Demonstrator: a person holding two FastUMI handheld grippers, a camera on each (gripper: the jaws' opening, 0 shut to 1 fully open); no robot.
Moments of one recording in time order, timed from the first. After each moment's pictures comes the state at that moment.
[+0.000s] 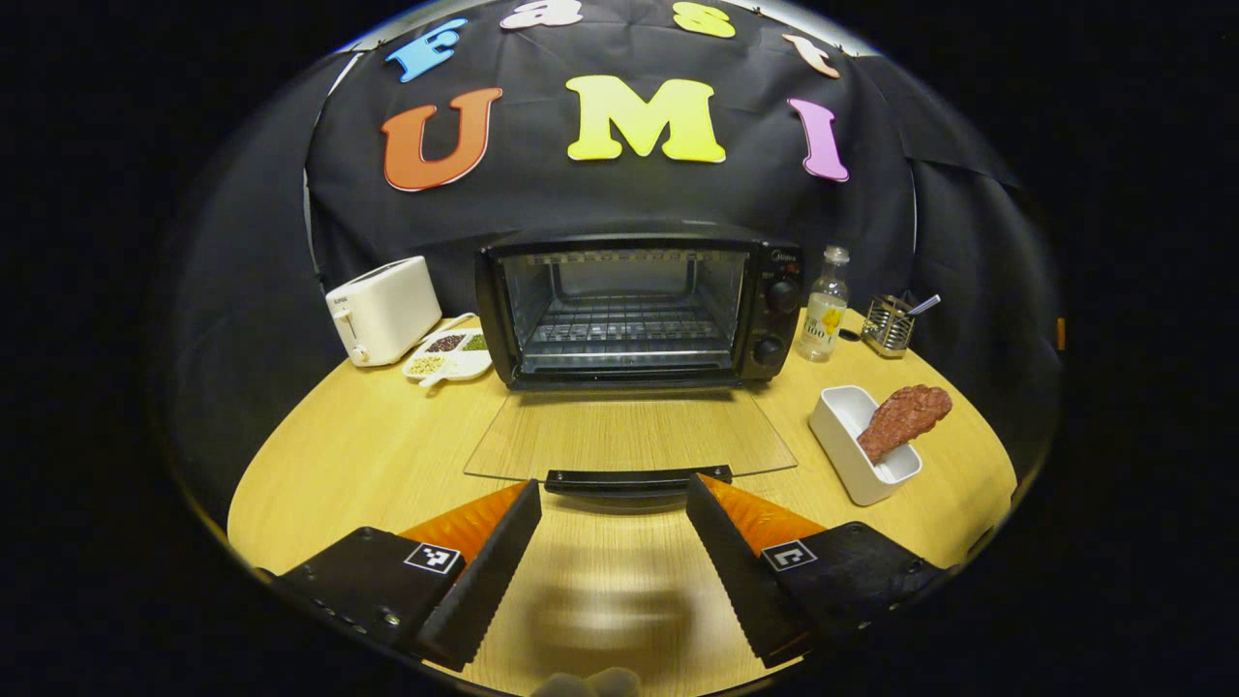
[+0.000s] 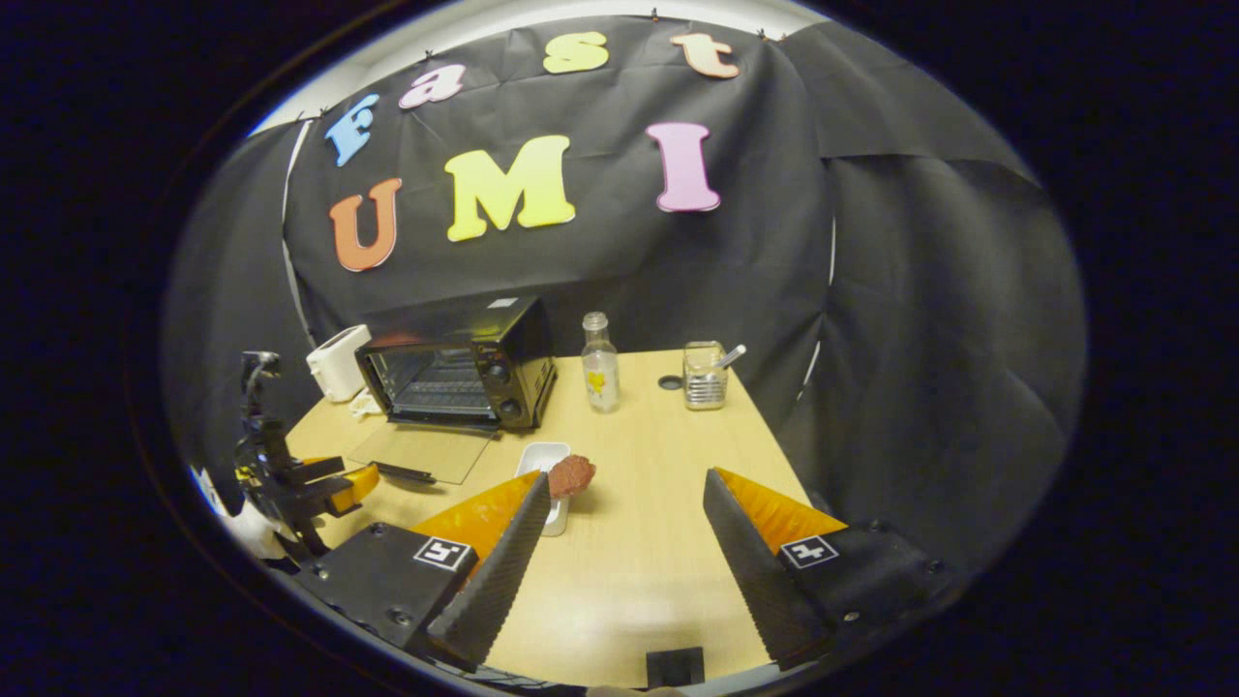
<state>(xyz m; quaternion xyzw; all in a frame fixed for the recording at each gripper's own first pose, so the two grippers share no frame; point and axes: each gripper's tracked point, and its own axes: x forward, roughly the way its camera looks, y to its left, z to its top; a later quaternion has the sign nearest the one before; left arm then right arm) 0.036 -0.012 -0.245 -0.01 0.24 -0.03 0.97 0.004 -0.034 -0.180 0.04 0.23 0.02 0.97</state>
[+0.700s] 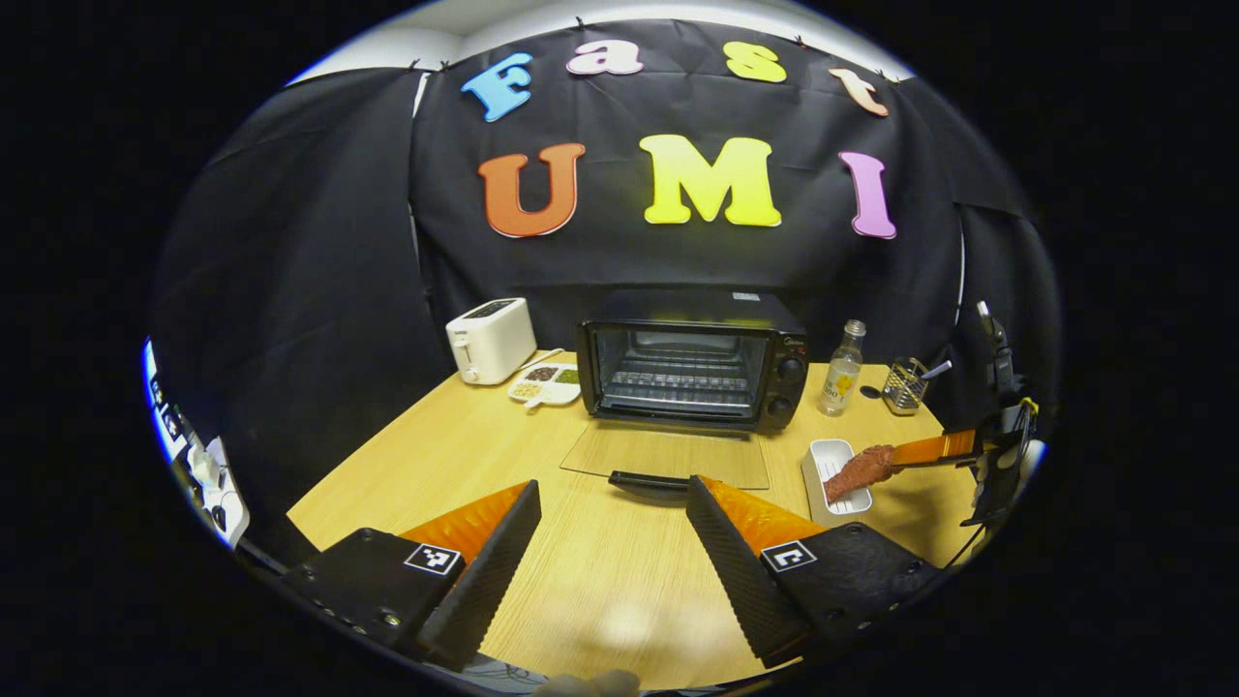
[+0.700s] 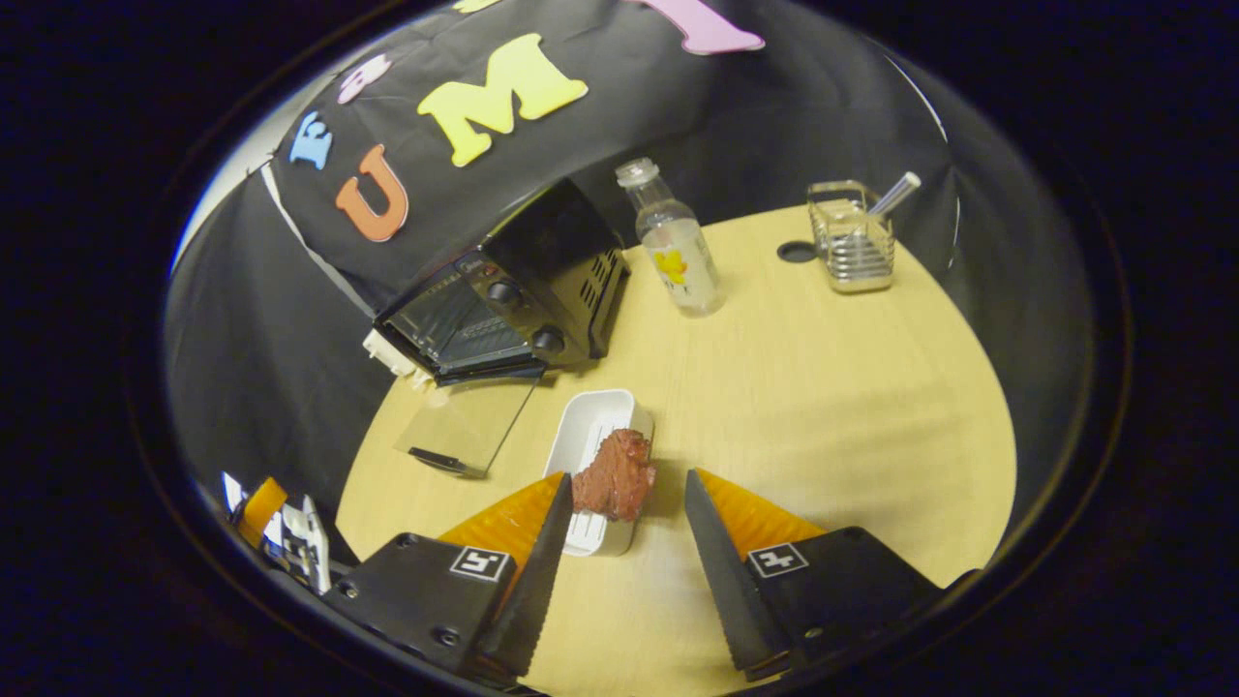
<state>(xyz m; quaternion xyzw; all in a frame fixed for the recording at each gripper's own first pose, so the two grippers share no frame) -0.057 0.002 -0.148 -0.03 0.21 0.11 0.97 0.128 0.014 -0.301 0.18 0.39 0.18 0.88</state>
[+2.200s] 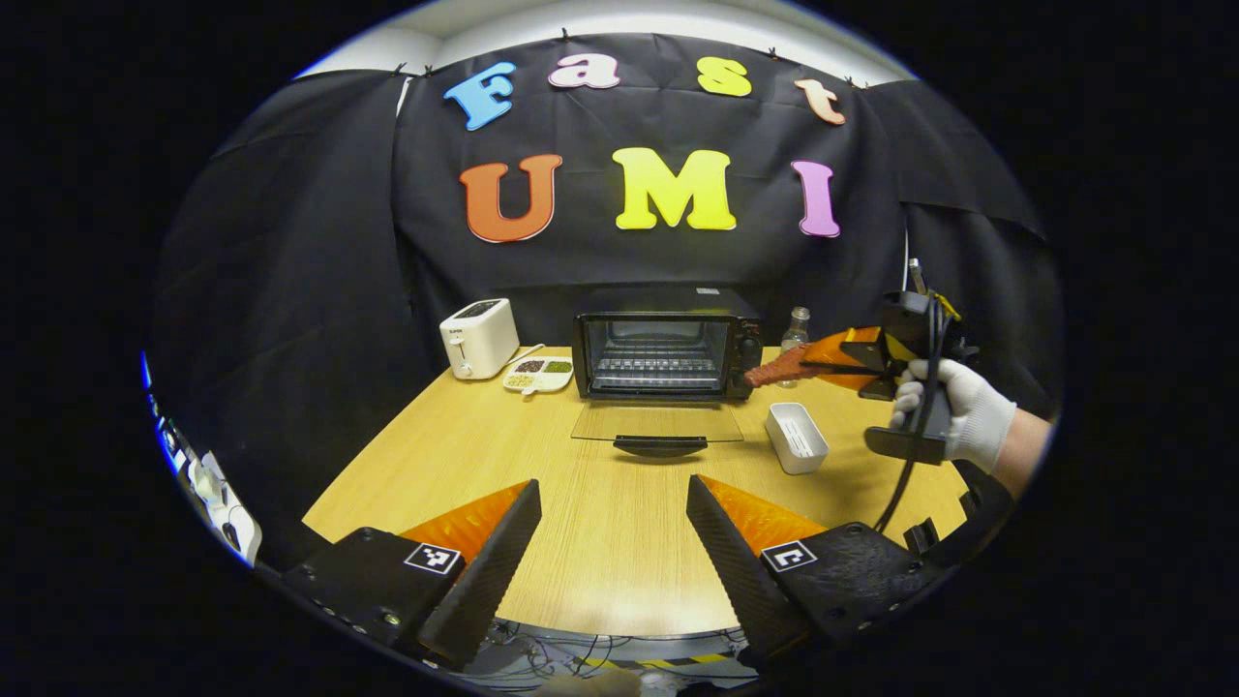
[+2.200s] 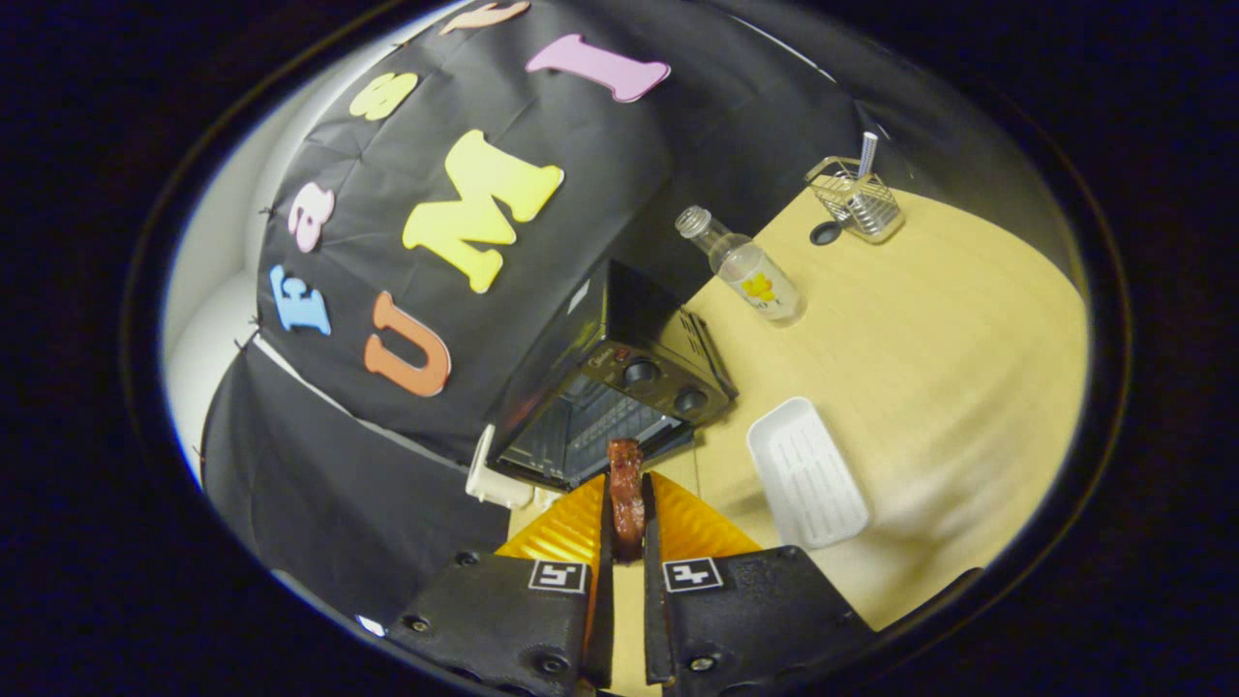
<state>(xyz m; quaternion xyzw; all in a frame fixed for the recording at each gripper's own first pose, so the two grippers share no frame) -0.148 0.028 -0.138 -0.01 0.20 0.01 0.98 0.120 0.152 -0.193 0.44 0.25 0.12 0.86</state>
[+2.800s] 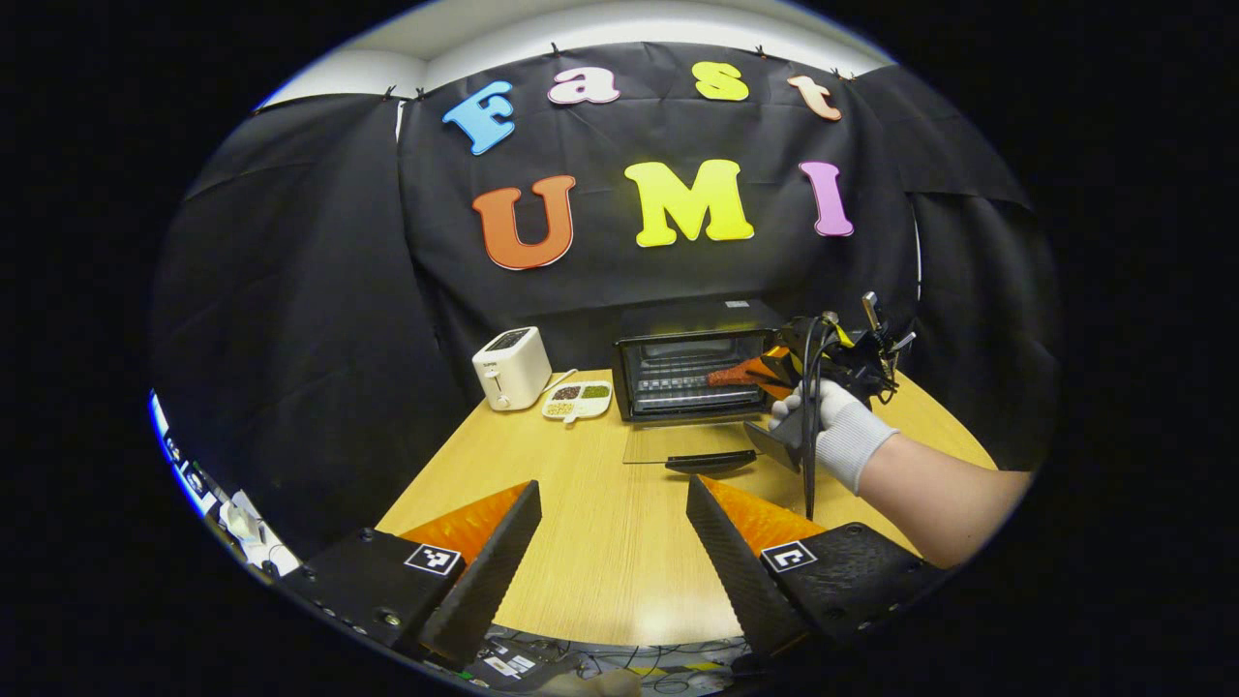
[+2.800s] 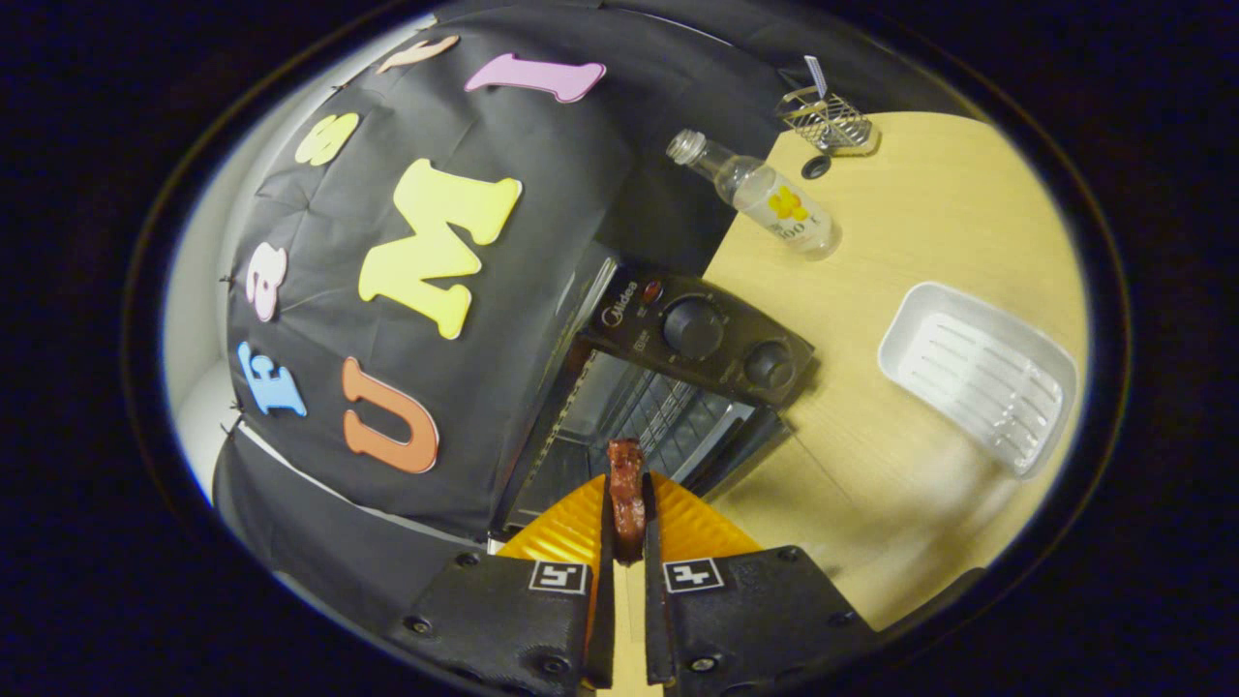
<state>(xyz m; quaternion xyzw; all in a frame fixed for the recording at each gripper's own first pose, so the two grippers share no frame) -0.127 0.086 -0.121 0.03 0.19 0.04 0.98 0.233 0.264 -0.234 0.53 0.19 0.05 0.83</state>
